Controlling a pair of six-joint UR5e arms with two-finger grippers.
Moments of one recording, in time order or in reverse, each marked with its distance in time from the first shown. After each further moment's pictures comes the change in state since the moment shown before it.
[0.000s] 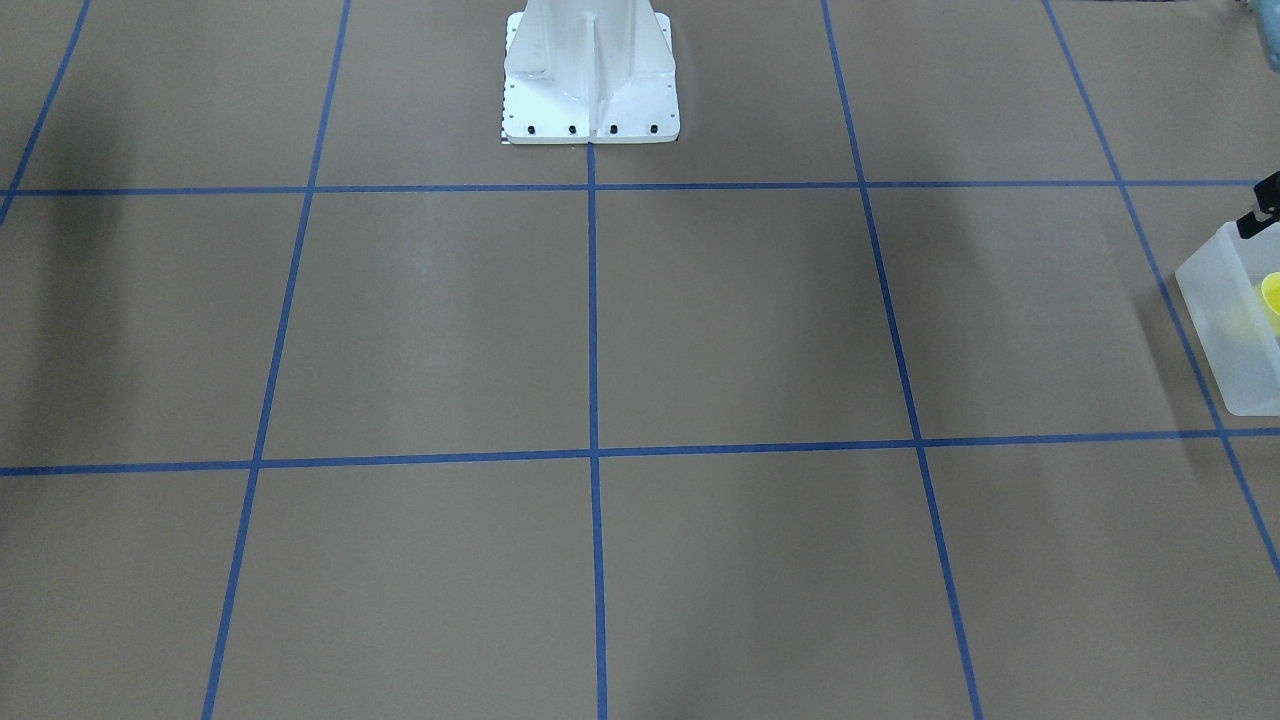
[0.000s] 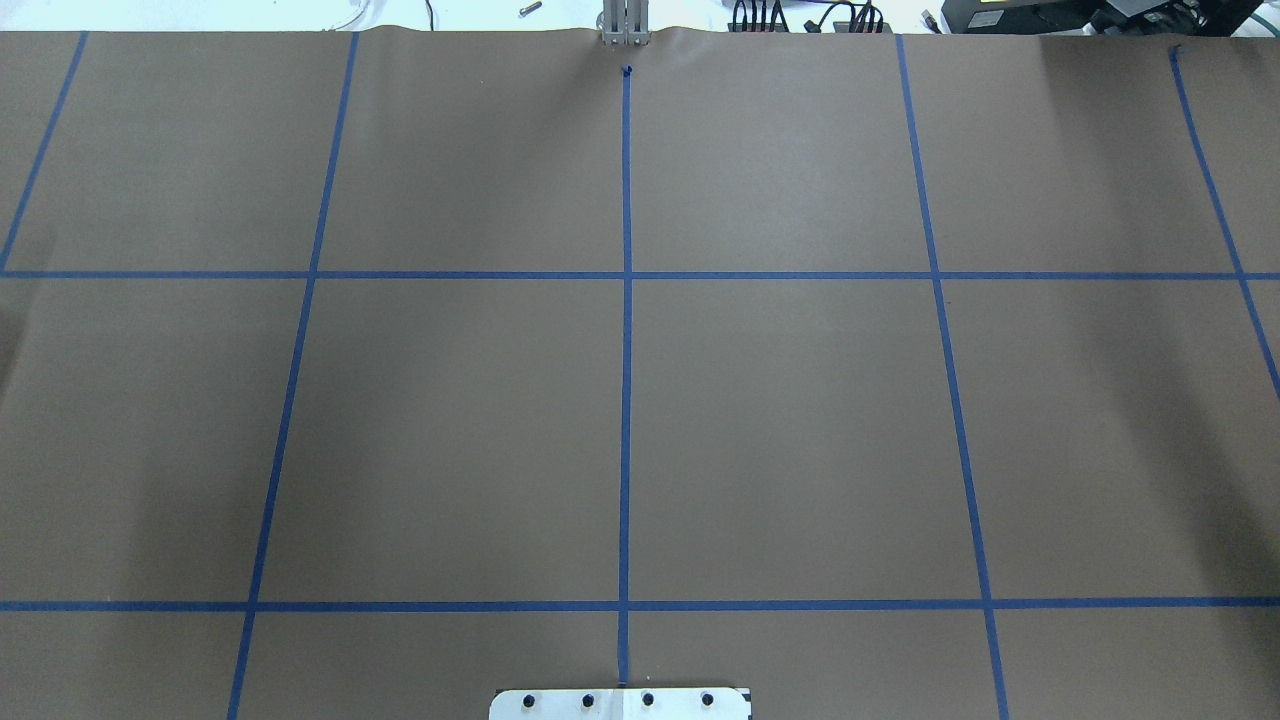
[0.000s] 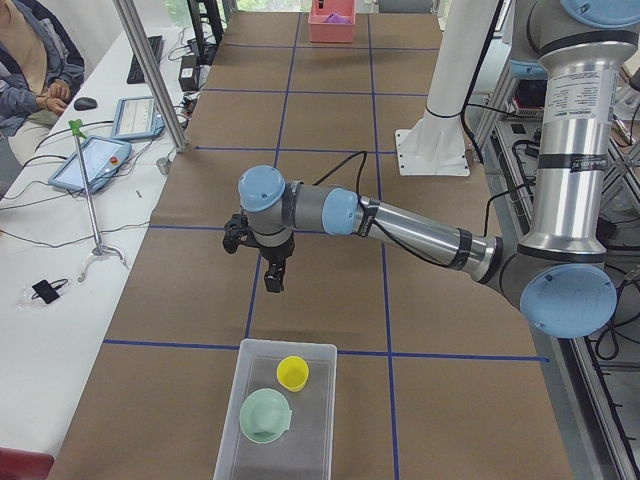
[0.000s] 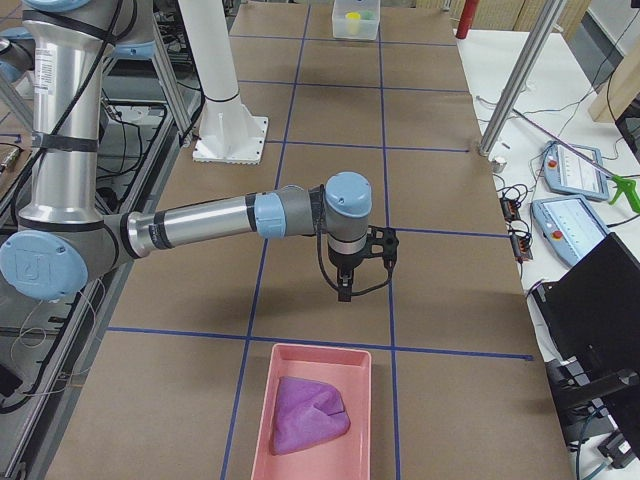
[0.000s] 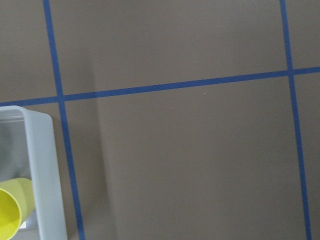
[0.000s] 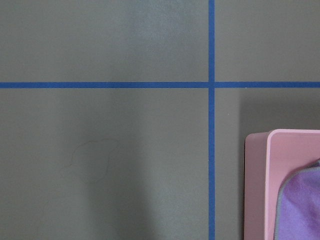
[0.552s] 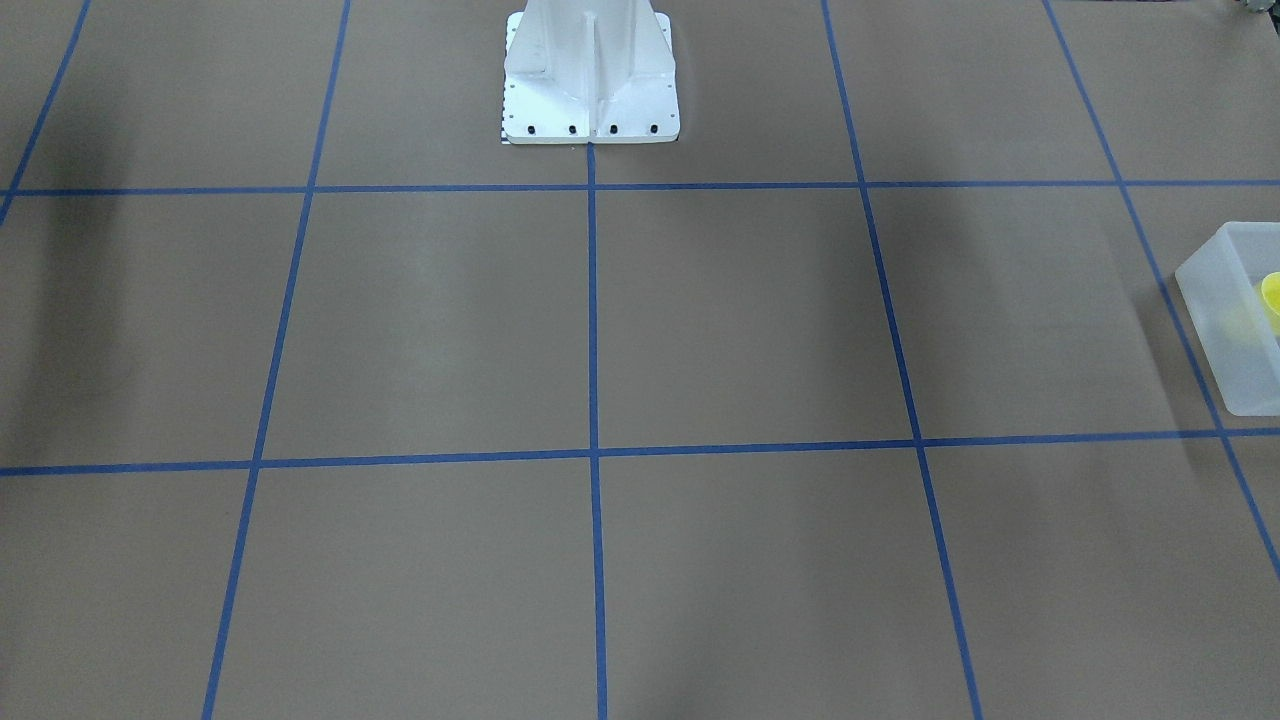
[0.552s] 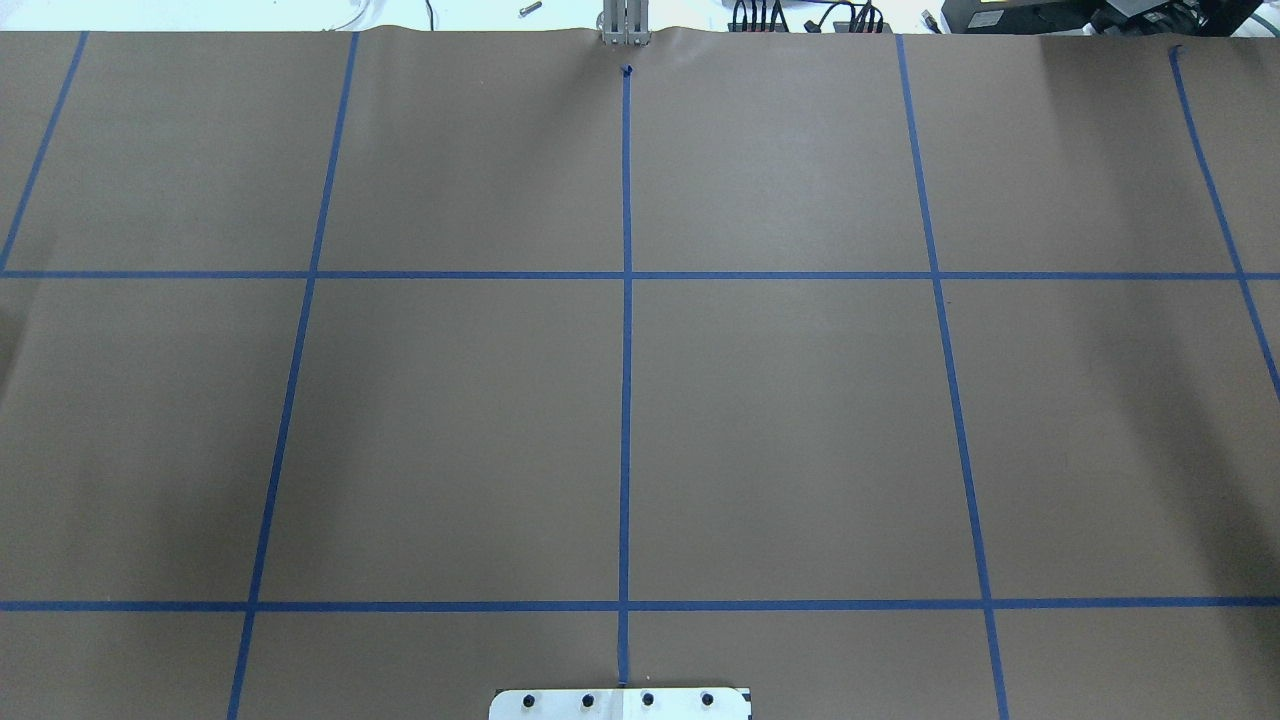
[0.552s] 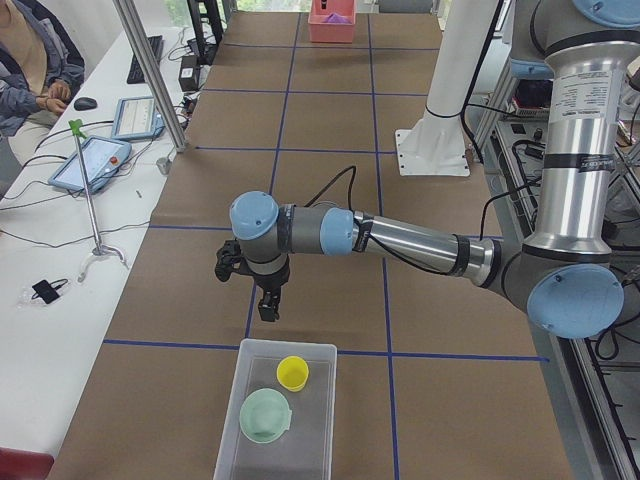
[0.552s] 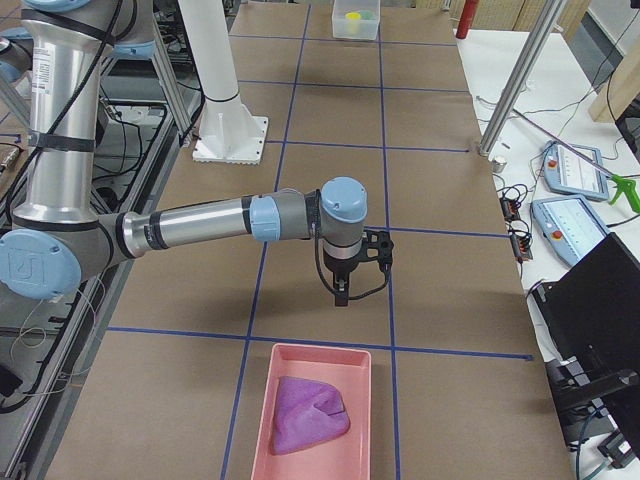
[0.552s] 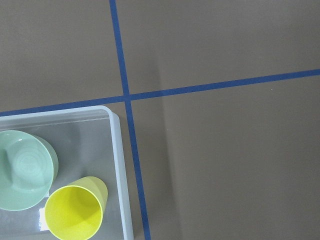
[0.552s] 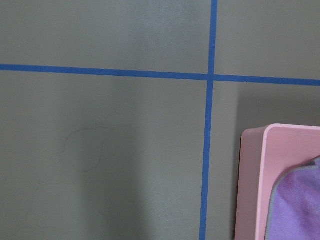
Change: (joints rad) left arm -0.055 -0.002 0.081 0.002 0.040 0.067; right arm 0.000 -0.019 0.000 0.000 -0.004 -0.055
